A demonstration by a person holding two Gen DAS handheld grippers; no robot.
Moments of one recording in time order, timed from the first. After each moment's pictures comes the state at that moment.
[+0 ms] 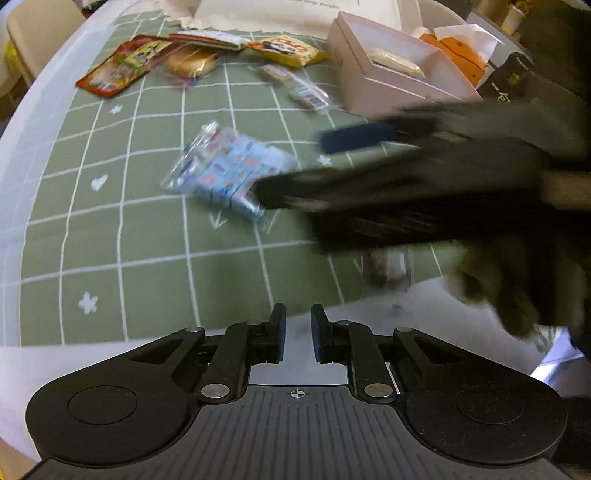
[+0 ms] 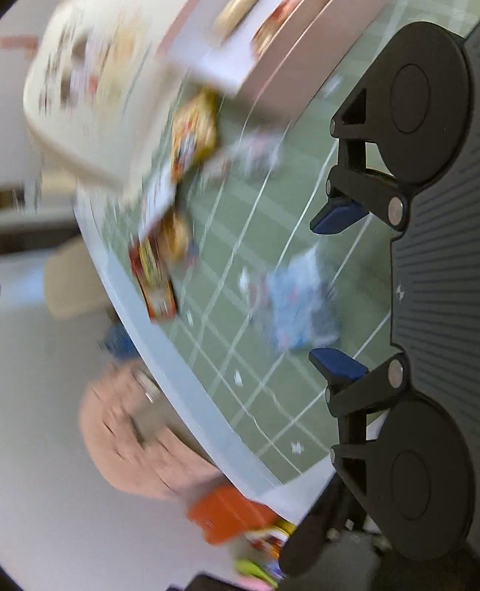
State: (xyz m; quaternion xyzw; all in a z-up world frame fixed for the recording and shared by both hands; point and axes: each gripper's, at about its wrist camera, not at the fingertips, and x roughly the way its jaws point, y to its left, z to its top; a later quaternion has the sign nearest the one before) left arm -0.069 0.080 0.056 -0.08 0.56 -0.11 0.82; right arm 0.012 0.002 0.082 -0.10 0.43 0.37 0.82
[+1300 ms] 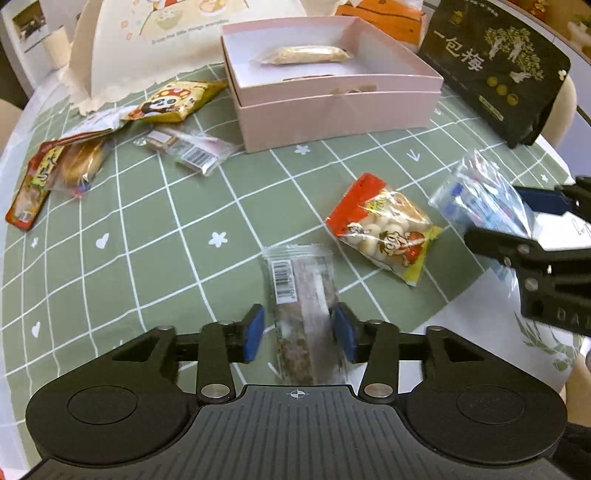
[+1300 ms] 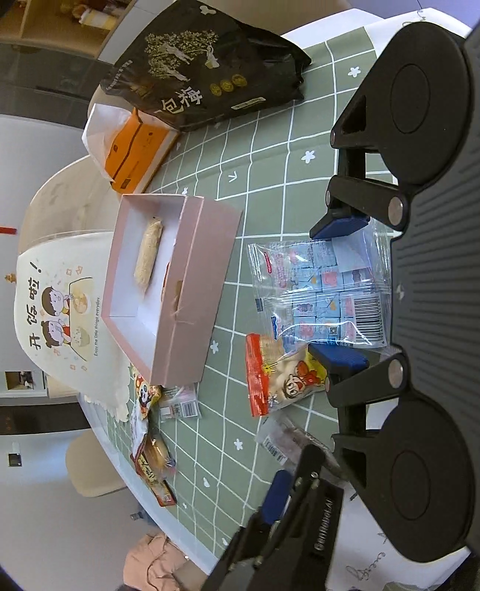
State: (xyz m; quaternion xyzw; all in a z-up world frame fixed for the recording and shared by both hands) left arm -0.013 -0.029 0.048 0.08 0.53 -0.15 0.83; right arm -0.085 -0.163 0.097 -0.07 0.42 0.05 0.90
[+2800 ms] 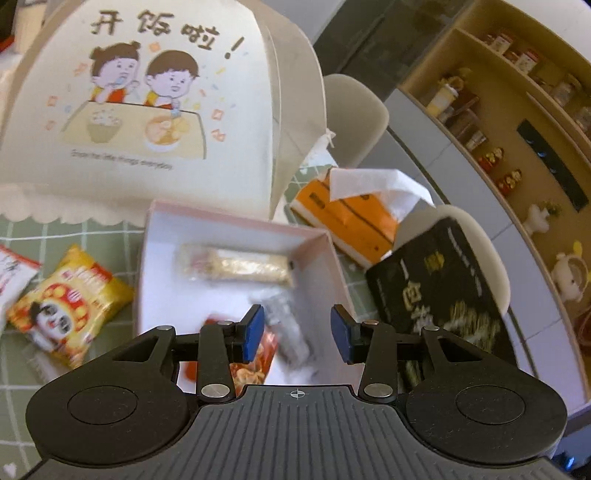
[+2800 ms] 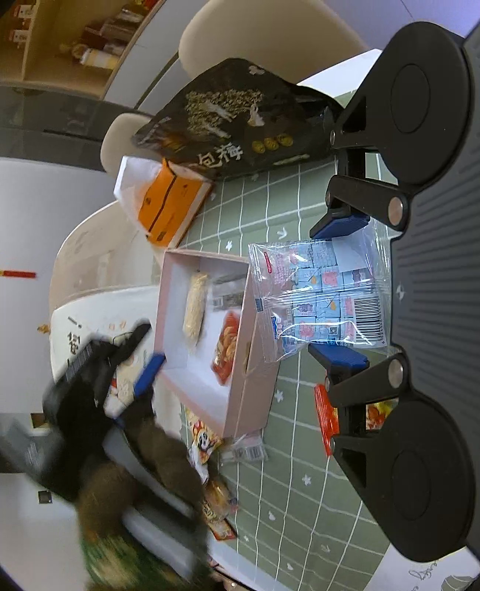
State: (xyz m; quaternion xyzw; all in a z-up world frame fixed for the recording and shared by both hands) left arm 0.178 -0.055 0.120 -0.17 0.45 -0.24 0.85; right arm -0.054 -0.193 0.144 -0.04 0.39 0.00 0.92
